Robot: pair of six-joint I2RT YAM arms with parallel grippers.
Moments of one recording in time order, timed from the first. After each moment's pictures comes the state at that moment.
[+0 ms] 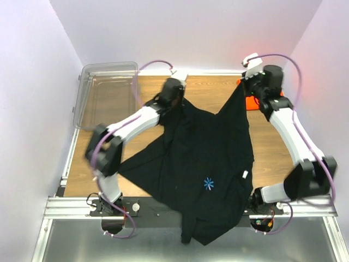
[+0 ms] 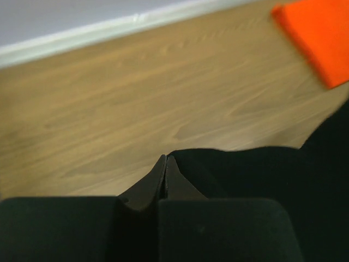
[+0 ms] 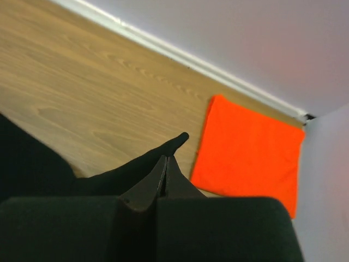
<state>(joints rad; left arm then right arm) -0.62 1.67 1.32 0.01 -0.19 -0.16 0.12 1.35 1.29 -0.23 -0.13 -0.34</state>
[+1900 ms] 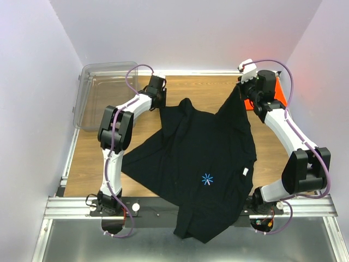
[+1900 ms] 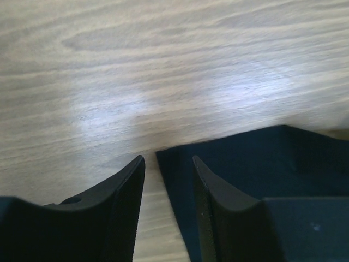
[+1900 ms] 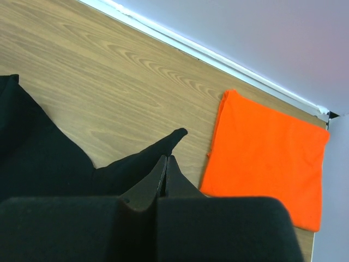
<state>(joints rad) -0.35 2.16 1.63 -0.28 -0.09 -0.21 0.12 1.49 1.18 -0.05 -0.15 -0.33</state>
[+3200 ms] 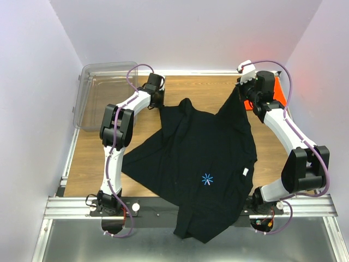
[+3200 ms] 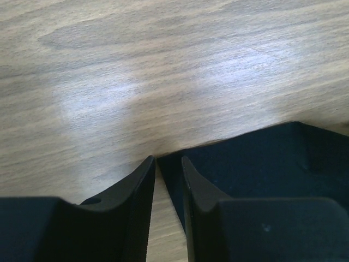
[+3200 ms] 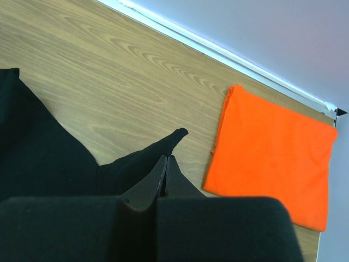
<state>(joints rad) -0.32 2.26 1.75 -0.40 0.02 -0.18 0.12 1.50 1.17 -0.05 -0.16 -0.33</state>
